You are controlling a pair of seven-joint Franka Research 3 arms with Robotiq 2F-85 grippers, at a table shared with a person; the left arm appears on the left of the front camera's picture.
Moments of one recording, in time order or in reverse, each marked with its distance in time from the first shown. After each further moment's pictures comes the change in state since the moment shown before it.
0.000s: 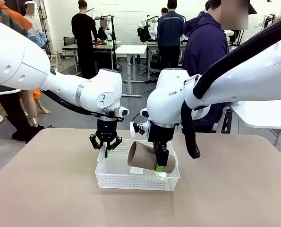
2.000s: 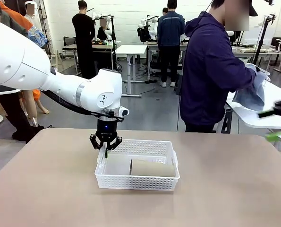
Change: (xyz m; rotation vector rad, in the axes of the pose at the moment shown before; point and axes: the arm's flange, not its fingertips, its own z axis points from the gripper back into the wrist) left arm 0.000 0.000 0.000 0.000 0.000 0.000; right arm -0.399 0.177 0.141 -0.435 -0.965 -0.124
